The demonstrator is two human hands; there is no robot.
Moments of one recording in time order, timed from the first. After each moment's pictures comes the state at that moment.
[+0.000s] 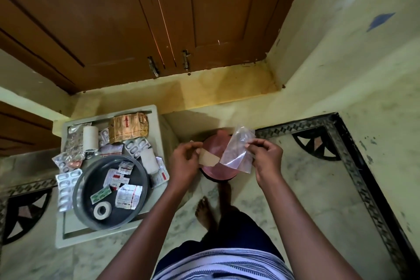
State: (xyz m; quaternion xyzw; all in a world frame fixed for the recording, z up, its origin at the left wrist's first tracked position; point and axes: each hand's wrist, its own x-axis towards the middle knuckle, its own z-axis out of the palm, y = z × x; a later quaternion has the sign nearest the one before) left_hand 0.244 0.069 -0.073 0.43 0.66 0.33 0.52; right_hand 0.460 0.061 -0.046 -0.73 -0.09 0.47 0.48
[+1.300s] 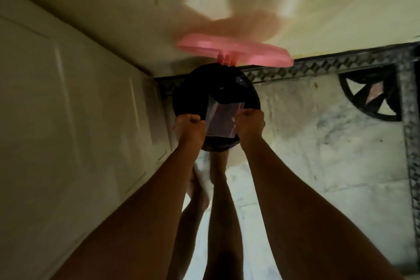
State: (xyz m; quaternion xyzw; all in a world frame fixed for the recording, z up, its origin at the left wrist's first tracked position) left_hand 0.346 0.115 -0.513 0.24 0.83 0.13 0.49; right_hand 0.491 0.120 -0.531 -0.85 -0.21 0.46 0.15
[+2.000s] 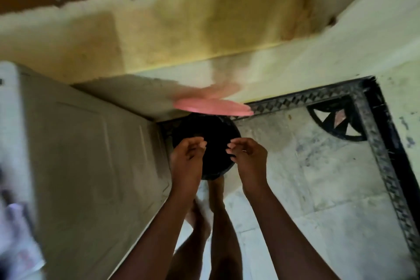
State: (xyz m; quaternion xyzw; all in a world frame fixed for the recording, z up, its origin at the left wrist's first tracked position) left_hand 0.362 0.116 -0.320 0.29 0.72 0.33 0.53; right_hand 0.503 0.104 -0.331 -0.76 -0.14 0.50 0.39
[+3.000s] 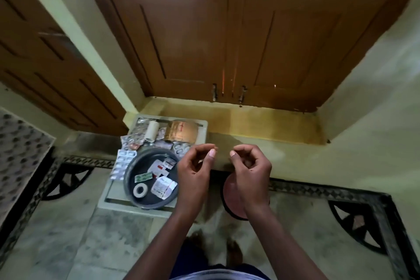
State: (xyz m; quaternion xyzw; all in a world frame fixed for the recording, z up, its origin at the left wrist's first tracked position) left_hand 0.219 0.005 0.075 0.37 0.63 0.58 0.37; right_hand 0.340 0.041 0.068 -0.57 -0.46 0.45 0.51
